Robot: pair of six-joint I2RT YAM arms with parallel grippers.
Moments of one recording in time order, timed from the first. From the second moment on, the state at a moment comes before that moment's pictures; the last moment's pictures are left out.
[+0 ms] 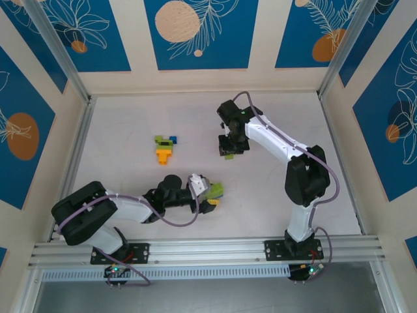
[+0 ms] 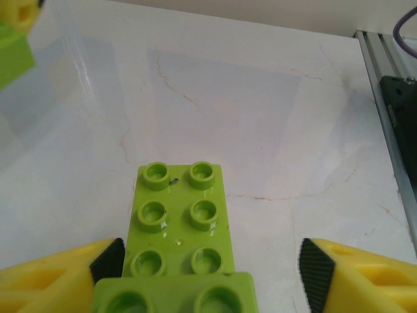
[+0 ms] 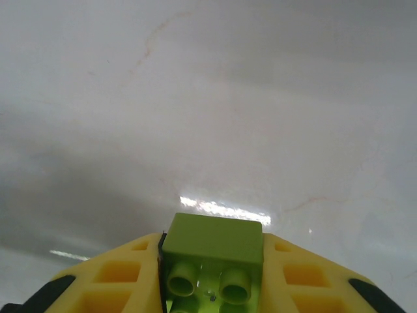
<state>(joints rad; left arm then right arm) -0.90 1.50 0.37 0.80 0.36 0.08 0.55 1.86 1.62 -1.14 -0.06 0.40</state>
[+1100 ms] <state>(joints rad) -0.88 1.50 0.37 0.80 0.38 0.09 0.77 1.51 1.37 -1.32 -0.14 0.52</state>
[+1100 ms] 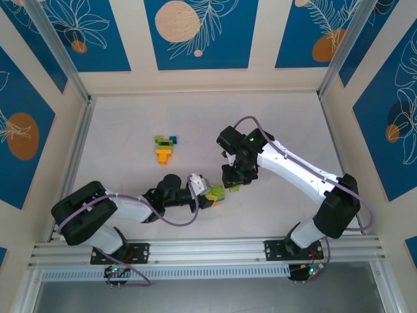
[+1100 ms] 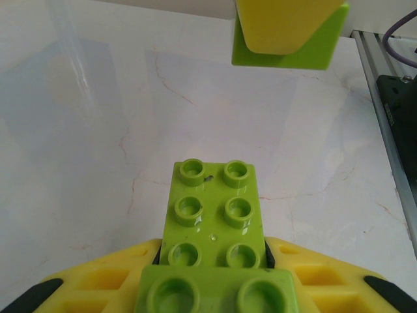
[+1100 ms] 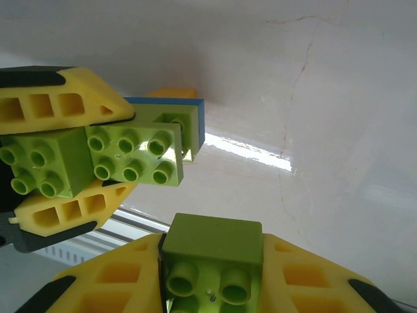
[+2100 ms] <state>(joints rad) -0.88 1.49 0.36 0.80 0.38 0.09 0.79 1.61 1.35 -1.20 -0.19 0.52</state>
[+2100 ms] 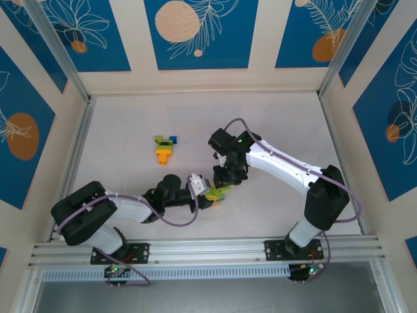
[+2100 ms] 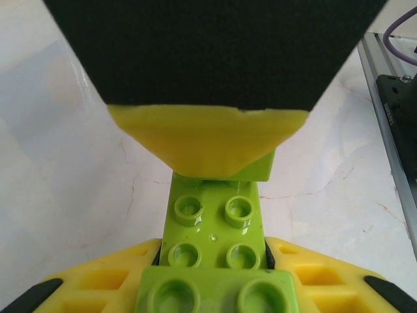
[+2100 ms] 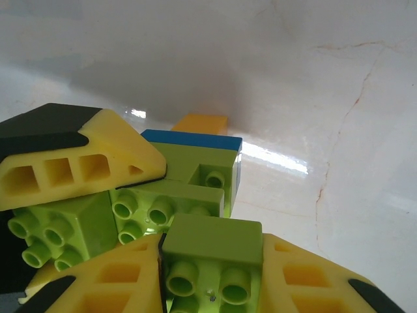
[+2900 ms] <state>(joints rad) -0.88 1.49 0.36 0.80 0.39 0.09 0.79 1.61 1.32 -1.16 -0.18 0.52</state>
